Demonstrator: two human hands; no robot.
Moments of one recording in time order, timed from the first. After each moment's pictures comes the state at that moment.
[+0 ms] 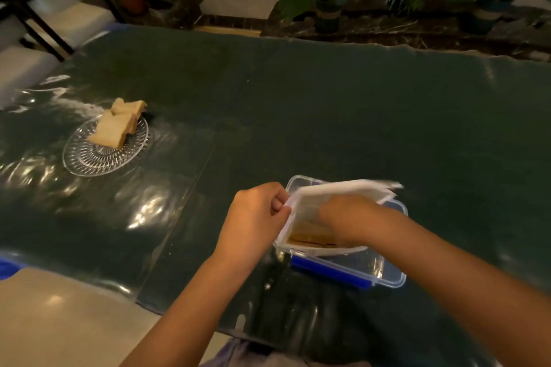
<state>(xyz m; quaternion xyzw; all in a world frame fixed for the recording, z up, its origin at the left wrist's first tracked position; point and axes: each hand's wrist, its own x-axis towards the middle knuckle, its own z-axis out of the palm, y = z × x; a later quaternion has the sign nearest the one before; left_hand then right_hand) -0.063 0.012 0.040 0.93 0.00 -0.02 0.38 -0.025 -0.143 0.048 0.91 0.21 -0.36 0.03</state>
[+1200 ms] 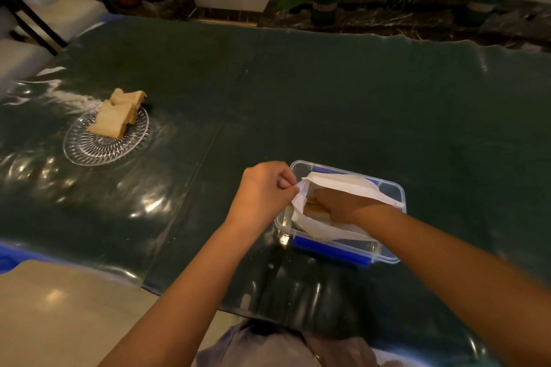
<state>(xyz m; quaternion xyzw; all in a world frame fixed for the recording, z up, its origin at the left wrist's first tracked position) -0.058 0.010 0.041 0.90 -0.01 -0.07 0.42 -0.013 -0.163 -0.051 0.93 0.17 -0.32 -0.09</state>
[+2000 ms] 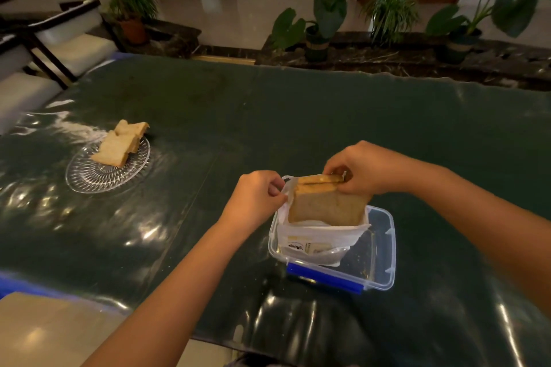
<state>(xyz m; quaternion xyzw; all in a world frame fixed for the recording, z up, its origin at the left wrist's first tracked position) -0.026 0.014 0.046 0.92 -0.04 -0.05 0.38 0.014 -0.196 0.099 0.94 0.28 -0.17 -0.13</state>
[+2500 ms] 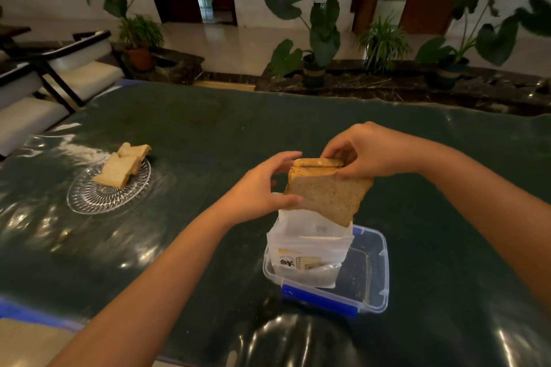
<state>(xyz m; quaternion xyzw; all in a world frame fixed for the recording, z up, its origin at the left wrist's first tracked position) -0.003 0.010 0.087 0.85 -0.21 -0.09 0.48 0.024 -0.211 0.165 0.93 0.30 -0.12 -0.19</state>
